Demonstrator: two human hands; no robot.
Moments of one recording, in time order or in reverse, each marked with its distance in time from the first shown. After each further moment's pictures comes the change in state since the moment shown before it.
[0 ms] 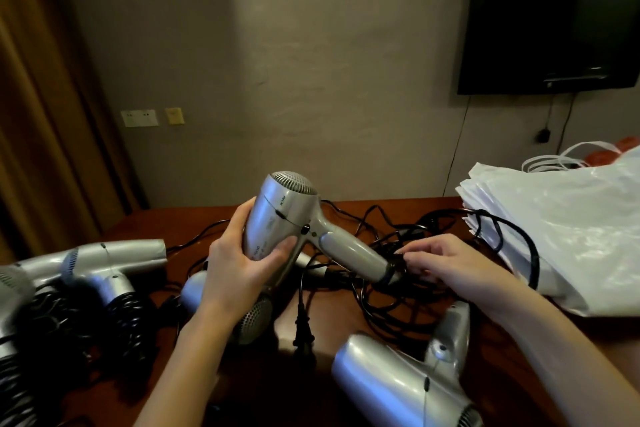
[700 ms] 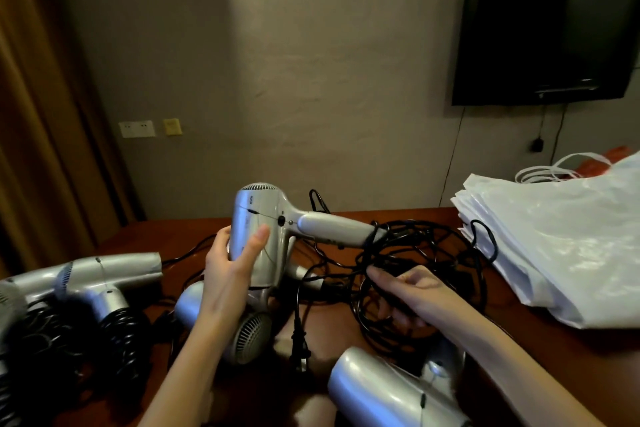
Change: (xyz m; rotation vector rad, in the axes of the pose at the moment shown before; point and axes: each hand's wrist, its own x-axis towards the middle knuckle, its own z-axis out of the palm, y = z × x) left_hand 0.007 -0.001 0.007 -0.397 0.091 -0.331; right_hand 0.000 0.009 0.028 0.060 -0.025 0.062
